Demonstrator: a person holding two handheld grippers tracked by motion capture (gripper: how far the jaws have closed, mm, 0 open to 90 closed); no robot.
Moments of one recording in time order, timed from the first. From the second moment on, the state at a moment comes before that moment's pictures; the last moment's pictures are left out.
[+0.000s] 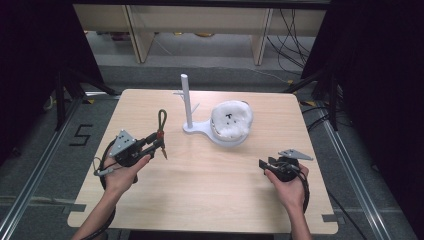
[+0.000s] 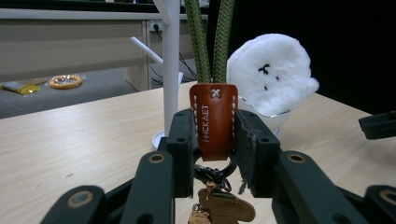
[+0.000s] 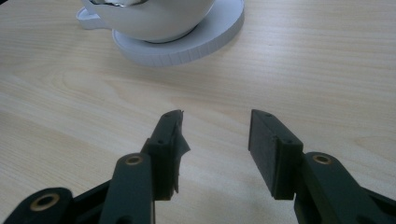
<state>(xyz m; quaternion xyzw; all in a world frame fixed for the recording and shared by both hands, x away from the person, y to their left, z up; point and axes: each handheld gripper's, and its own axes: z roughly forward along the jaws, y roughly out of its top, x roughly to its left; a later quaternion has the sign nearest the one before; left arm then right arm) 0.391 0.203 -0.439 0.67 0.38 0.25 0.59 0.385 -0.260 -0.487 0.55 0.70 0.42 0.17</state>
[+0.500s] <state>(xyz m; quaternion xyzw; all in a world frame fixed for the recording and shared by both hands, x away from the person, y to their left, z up) 0.406 0.200 -0.431 0.66 0.37 0.26 0.59 0.385 -0.260 -0.487 0.55 0.70 0.42 0.17</state>
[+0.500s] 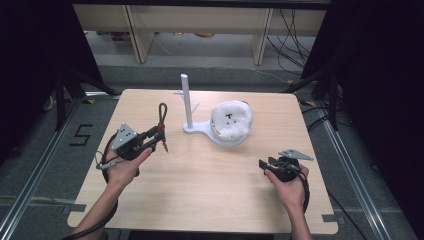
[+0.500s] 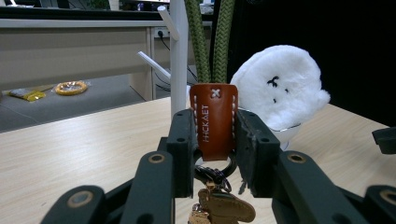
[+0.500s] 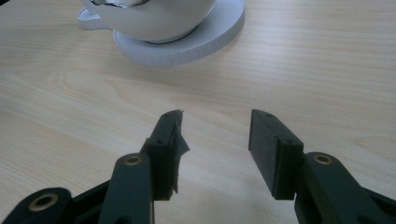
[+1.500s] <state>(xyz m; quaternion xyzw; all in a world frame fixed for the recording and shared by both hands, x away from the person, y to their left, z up) 0.428 0.193 -0.426 0.66 0.38 0.27 0.59 0.385 -0.262 -0.488 0.54 0.71 0.42 0.18</state>
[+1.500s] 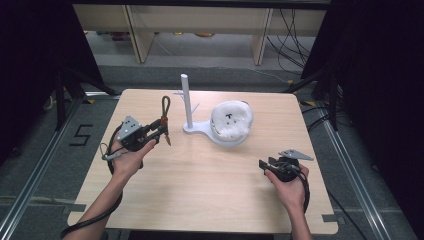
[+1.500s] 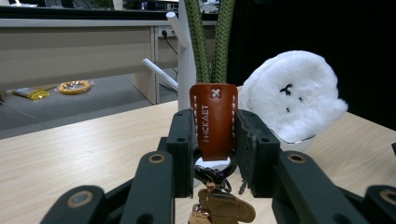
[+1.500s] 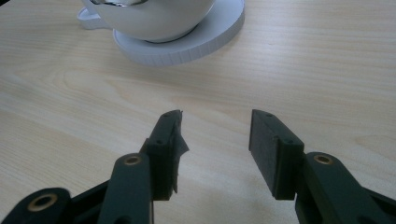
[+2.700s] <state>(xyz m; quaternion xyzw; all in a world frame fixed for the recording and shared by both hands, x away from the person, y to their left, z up) 0.454 0.186 -0.421 0.67 0.39 0.27 0.57 0.385 -0.261 -0.487 0.55 0.70 0.42 0.17</state>
